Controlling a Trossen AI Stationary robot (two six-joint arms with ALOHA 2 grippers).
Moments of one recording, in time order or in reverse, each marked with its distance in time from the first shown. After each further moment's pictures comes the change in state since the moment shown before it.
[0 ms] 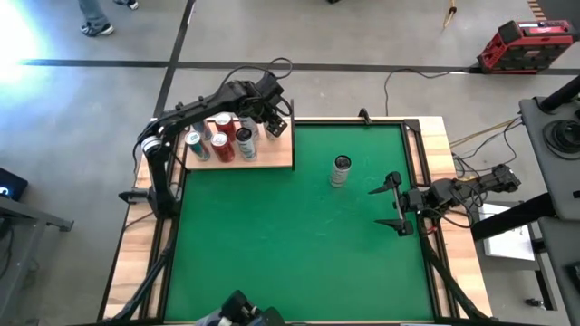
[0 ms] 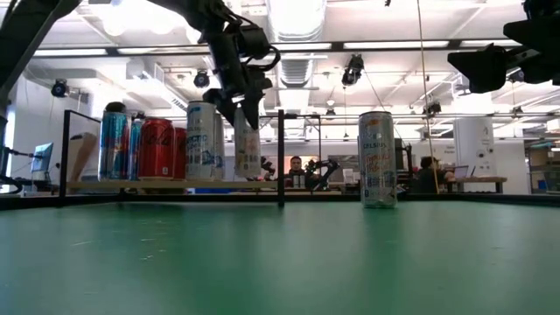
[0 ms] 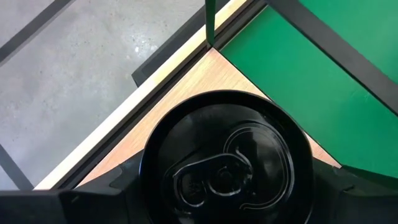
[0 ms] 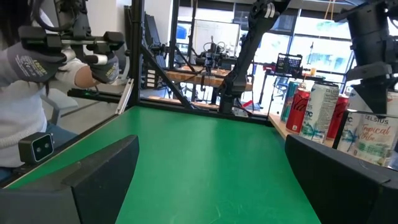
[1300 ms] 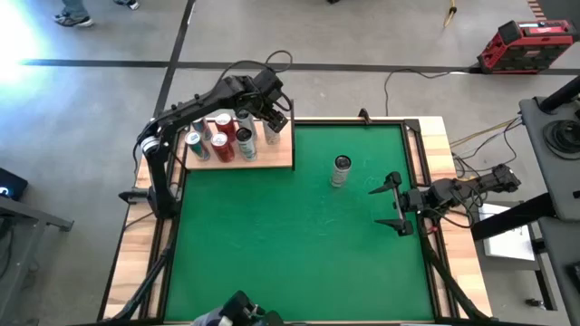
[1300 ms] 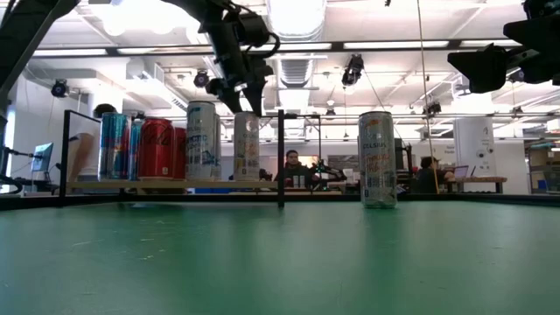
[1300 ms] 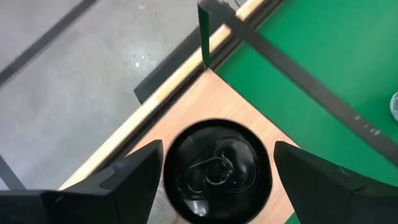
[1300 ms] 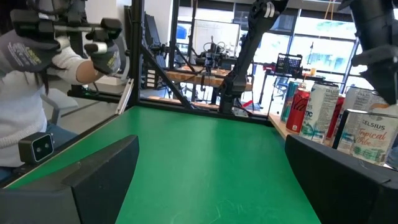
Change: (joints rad) left arm -0.006 -0.002 0.076 -0.033 0.002 0.029; right arm 0.000 0.000 0.000 0.000 0.000 0.000
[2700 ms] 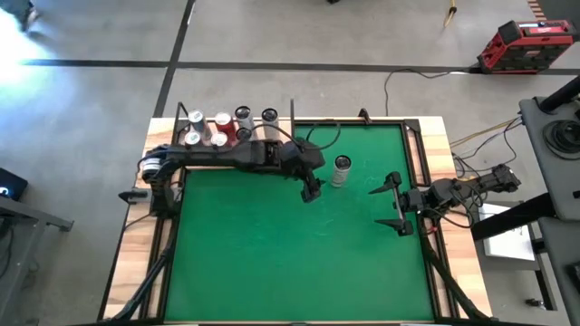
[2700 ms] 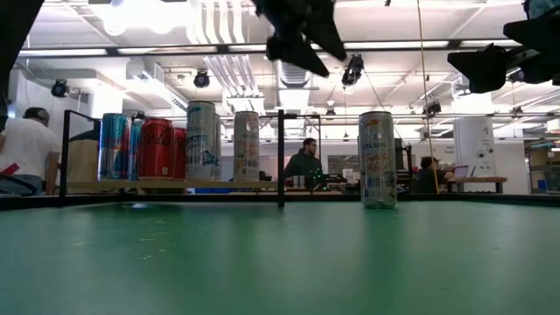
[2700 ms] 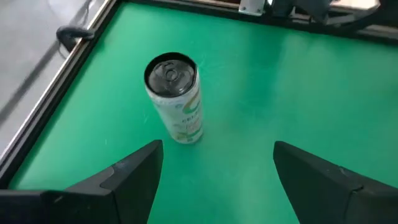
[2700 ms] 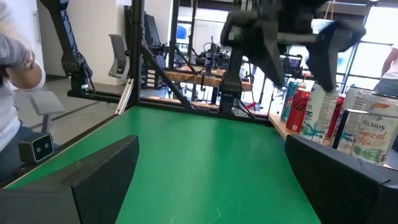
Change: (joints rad) left arm -0.540 0.001 -0.067 0.362 -0.023 -0.006; right arm 0.000 0.000 0.000 0.000 0.000 0.000
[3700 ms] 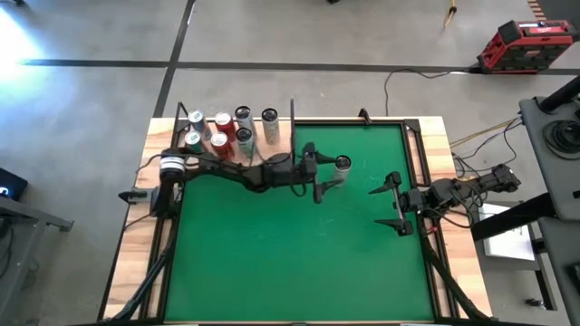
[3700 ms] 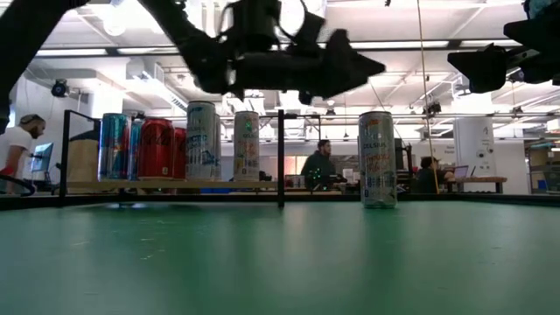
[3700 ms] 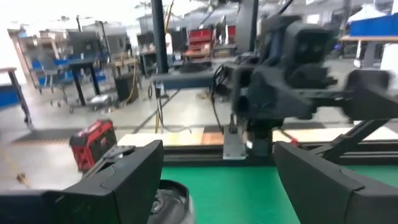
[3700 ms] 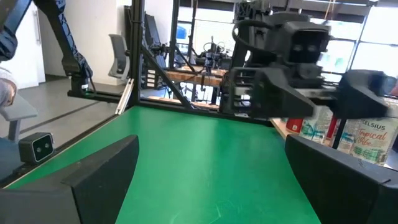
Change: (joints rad) left arm 0.067 0.133 -0.616 1.577 0.158 0.237; right arm 0.000 0.000 0.000 0.000 0.000 0.000
